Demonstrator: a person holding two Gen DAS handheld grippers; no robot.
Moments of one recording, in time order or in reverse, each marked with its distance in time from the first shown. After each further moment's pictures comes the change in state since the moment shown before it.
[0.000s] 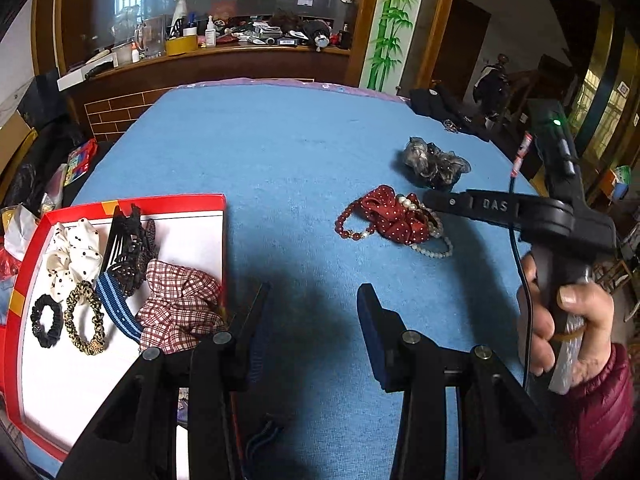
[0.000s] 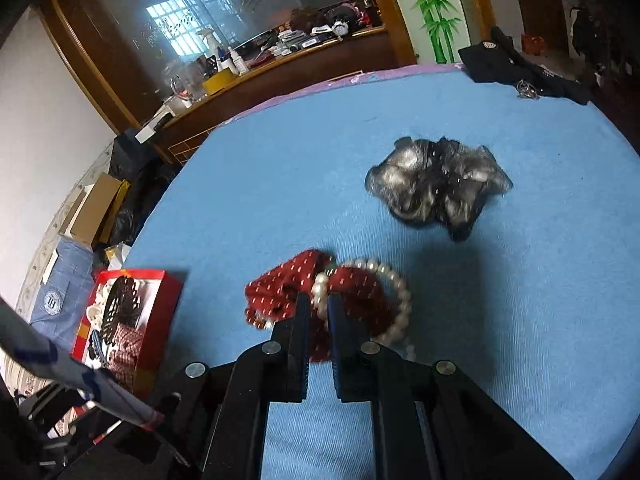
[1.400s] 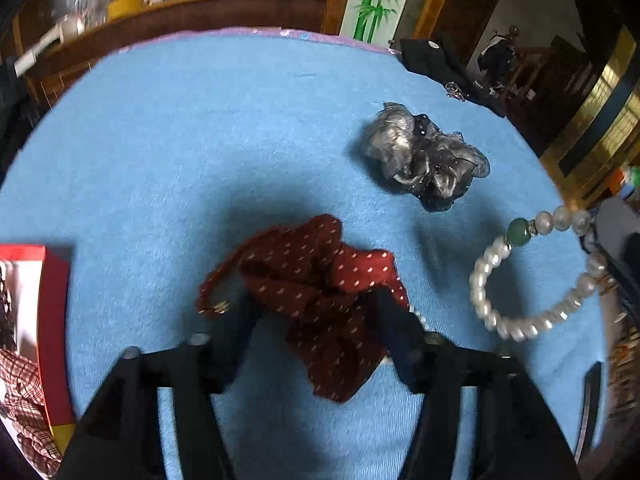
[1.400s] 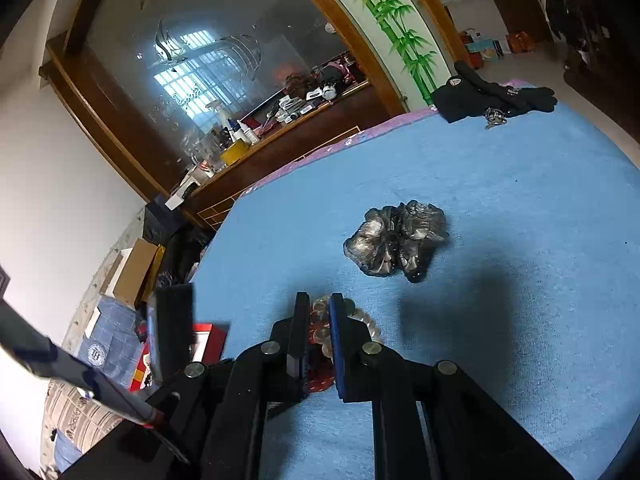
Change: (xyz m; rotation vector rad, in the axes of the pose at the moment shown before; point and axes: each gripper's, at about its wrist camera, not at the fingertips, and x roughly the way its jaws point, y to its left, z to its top) left arm 0.144 -0.092 0.062 -0.015 0.164 -0.007; right arm -0.086 -0.039 0.003 0.133 -0.194 0.138
